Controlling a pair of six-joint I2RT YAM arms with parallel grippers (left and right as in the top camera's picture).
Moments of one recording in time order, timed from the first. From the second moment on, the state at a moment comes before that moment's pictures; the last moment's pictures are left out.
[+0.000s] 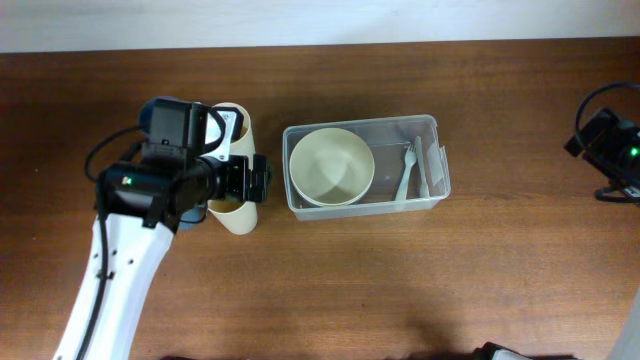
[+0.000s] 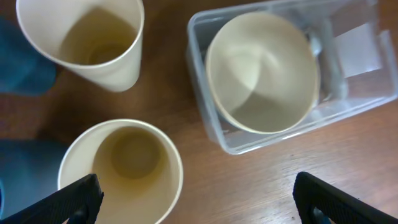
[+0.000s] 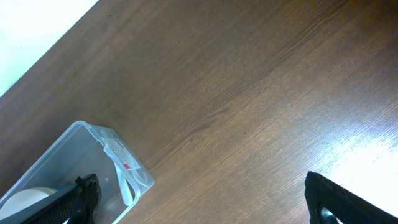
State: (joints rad) left arm -0.21 1.37 1.39 -1.04 0.19 -0.12; right arm -0.43 1.40 1.77 -1.35 -0.02 0.33
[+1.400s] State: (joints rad) left arm -0.30 1.70 1.39 -1.07 -0.01 -0.14; right arm -0.43 1.40 1.77 -1.35 -0.02 0.33
